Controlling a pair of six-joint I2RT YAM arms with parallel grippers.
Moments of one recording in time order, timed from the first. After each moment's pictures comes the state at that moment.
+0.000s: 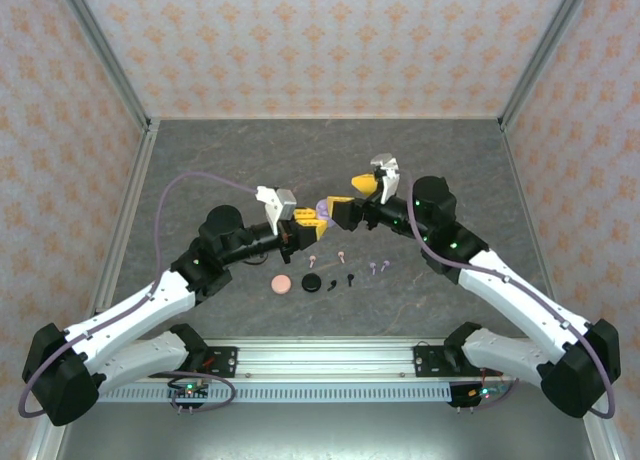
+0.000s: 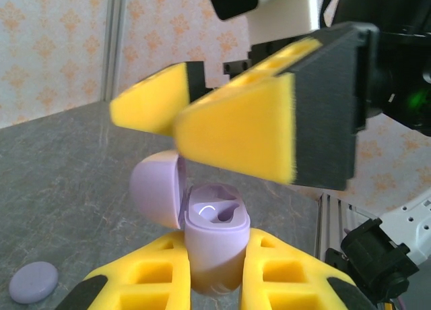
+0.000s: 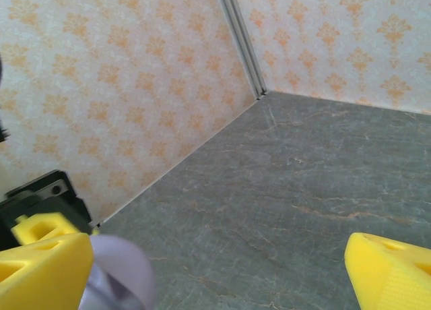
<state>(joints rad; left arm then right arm) -0.67 0.98 0.66 0.27 0.44 -0.25 0.61 1.05 0.85 0.06 -0.38 0.33</state>
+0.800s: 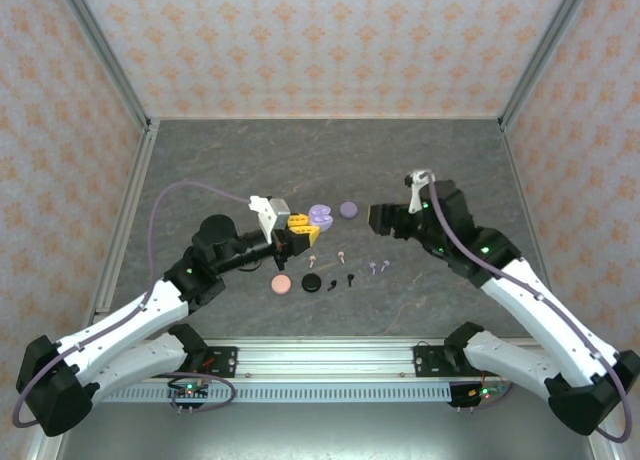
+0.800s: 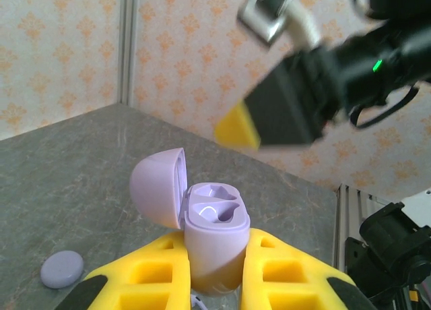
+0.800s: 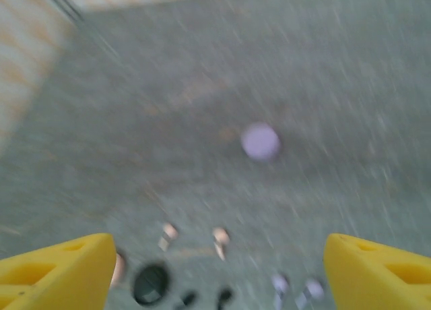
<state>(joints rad) -0.67 0.89 0.59 0.25 0.39 -0.18 0.61 0.94 0.96 -0.69 0.05 0.47</state>
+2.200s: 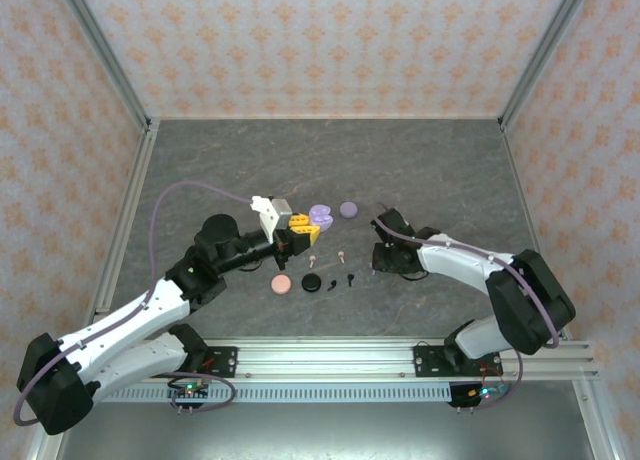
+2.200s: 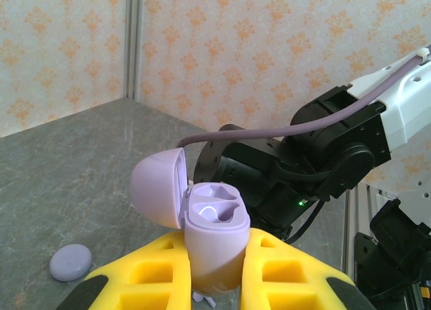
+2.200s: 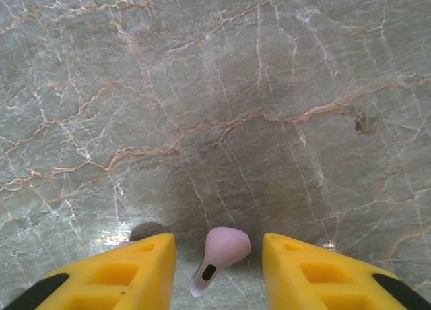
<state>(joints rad) -0.67 0.91 0.59 0.24 0.38 -0.17 0.59 1.44 0.71 -0.50 0.08 0.64</state>
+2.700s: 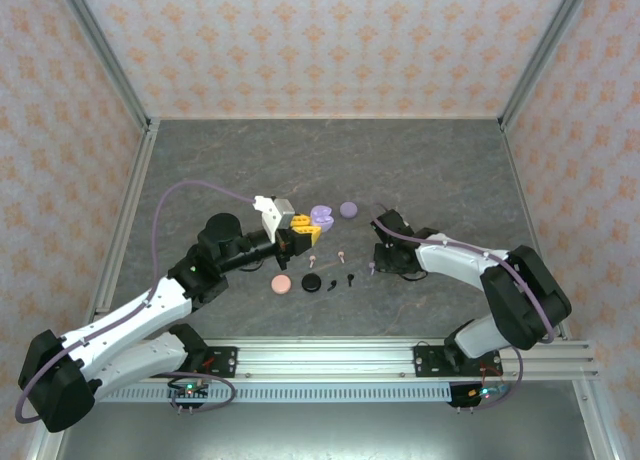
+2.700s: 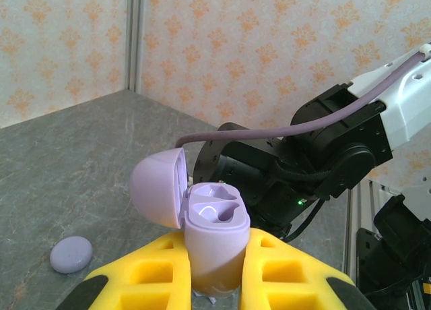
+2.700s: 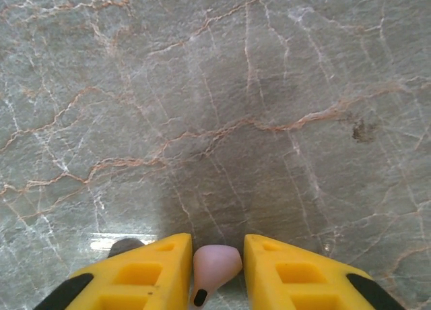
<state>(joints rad) -0.67 0.93 0.60 0.23 0.38 -0.17 0.58 1.46 0.69 -0.47 0.09 0.64</state>
